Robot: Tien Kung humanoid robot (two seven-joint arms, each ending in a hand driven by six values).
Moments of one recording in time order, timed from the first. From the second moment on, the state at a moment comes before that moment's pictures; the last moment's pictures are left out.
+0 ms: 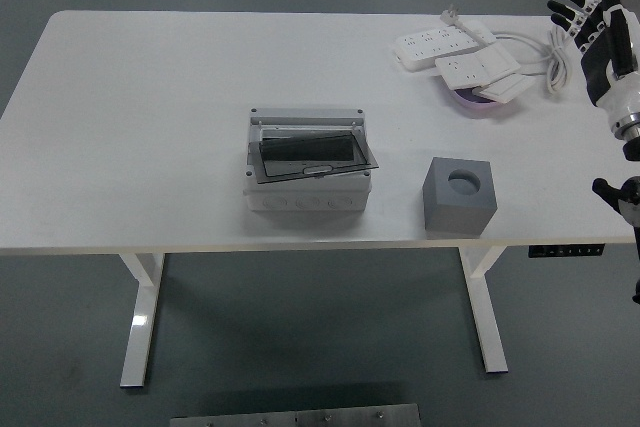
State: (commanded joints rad) left arm 0.00 0.39 -0.53 -0.43 0.08 0.17 0.23; right arm 0.36 -0.31 1.56 1.26 -1.00 0.05 0.12
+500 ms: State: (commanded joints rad) left arm 0.00 0.39 -0.53 -0.43 0.08 0.17 0.23; right arm 0.36 -0.31 1.56 1.26 -1.00 0.05 0.12
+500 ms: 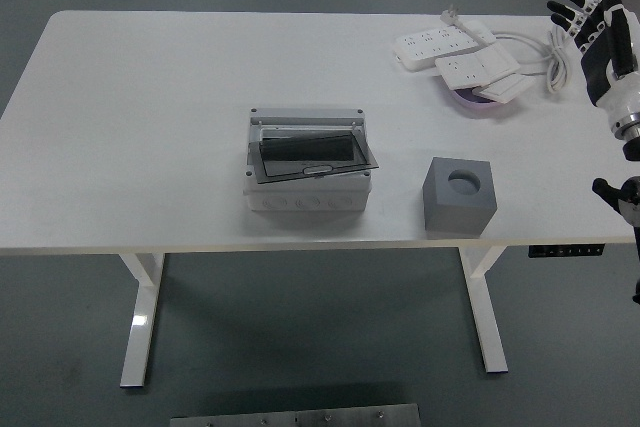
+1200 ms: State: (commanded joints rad) left arm 0.00 0.39 -0.53 -0.43 0.08 0.17 0.23; right arm 0.36 -0.31 1.56 1.26 -1.00 0.05 0.12
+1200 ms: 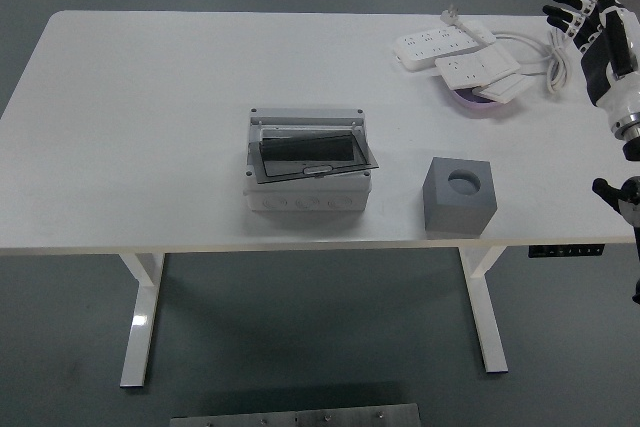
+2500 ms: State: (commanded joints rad) left arm 0.00 0.39 -0.53 -0.43 0.08 0.17 0.23; right arm 0.36 -0.31 1.56 1.26 -1.00 0.05 0.12
